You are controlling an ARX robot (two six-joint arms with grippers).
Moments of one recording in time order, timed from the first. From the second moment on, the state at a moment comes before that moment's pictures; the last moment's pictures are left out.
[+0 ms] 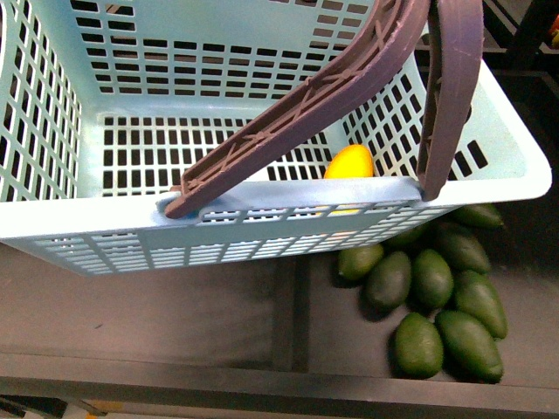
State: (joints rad) left arm -0.56 1.72 1.36 -0.19 0.21 -0.84; right arm 0.00 0.74 0.07 0.66 0.00 0.00
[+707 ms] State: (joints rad) left arm -0.57 1.72 1.36 -0.19 0.22 -0.85; right arm -0.17 1.09 0.28 0.33 0.21 0.16
